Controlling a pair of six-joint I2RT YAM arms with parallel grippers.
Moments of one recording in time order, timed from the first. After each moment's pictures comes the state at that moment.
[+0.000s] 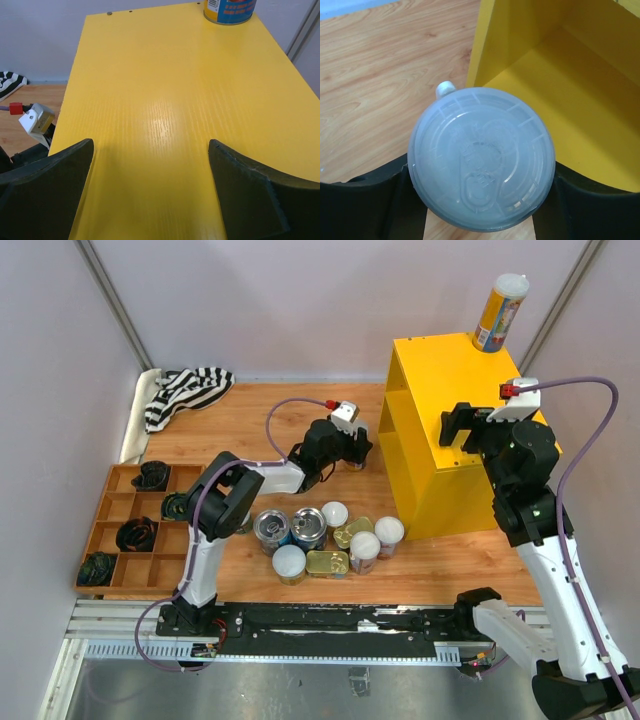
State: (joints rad) left arm -0.67 2.09 1.23 0.66 0.03 -0.18; right arm 0.24 0.86 1.08 -0.27 0.16 0.09
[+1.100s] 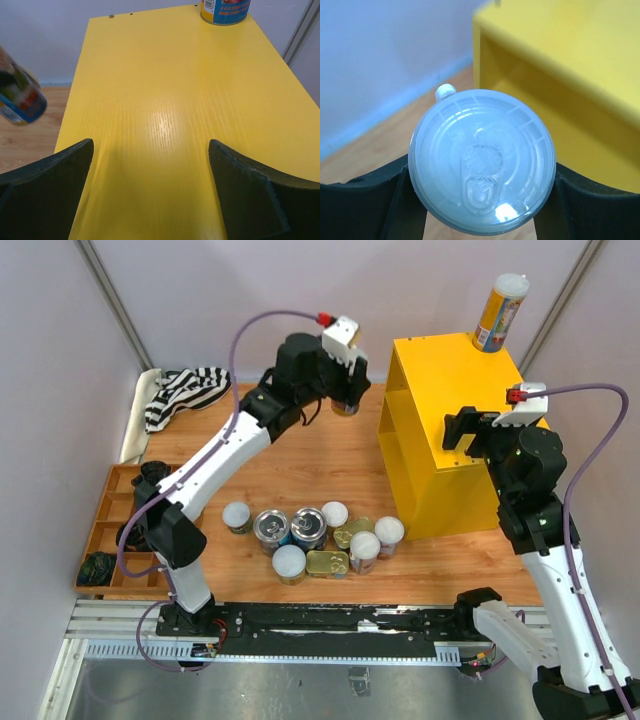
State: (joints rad) left arm -0.66 1.77 1.76 -0.23 0.06 0.00; right arm 0.24 0.82 1.08 -0.30 0.16 0.10
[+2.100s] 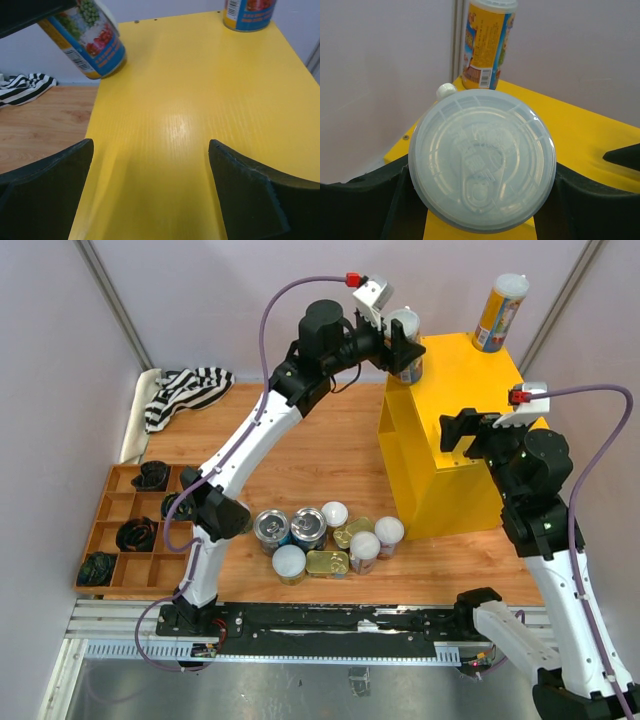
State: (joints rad) left arm -0.70 2.12 2.46 -0.23 0.33 -0.17; right arm 0.24 0.79 1.10 -0.34 0.10 0.13
